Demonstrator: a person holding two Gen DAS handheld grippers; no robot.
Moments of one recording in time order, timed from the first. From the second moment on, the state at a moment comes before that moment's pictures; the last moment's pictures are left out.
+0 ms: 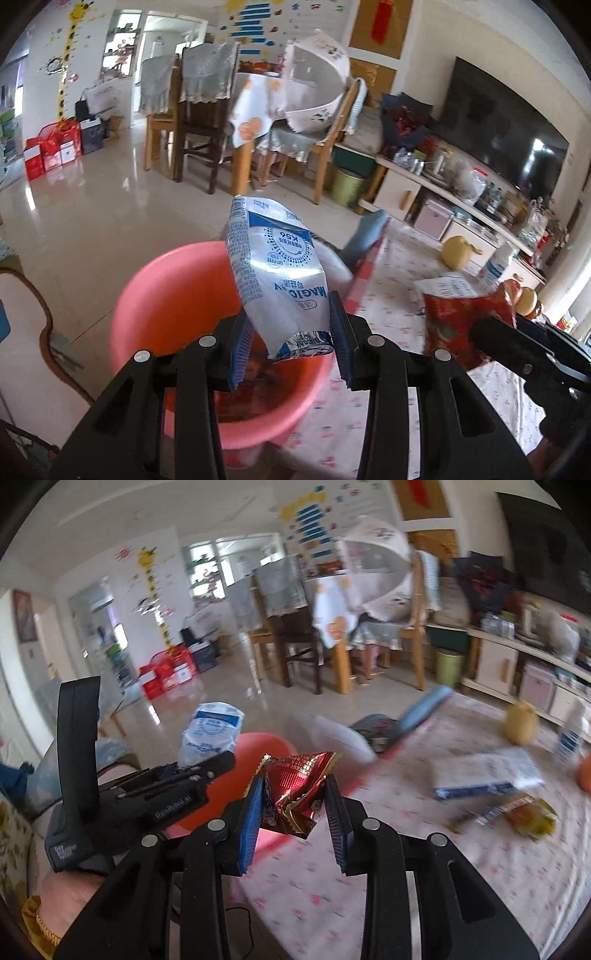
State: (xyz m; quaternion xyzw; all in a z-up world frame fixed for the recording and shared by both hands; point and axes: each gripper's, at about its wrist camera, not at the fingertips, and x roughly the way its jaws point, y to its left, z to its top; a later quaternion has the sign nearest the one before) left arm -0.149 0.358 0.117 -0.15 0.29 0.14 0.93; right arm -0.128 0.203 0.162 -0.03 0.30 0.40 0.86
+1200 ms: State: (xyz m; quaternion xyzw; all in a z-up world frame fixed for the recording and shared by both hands) left arm -0.162 0.360 0.109 -0.12 0.30 0.15 0.93; right arm -0.133 0.168 0.116 -0.01 0.35 0.31 0.88
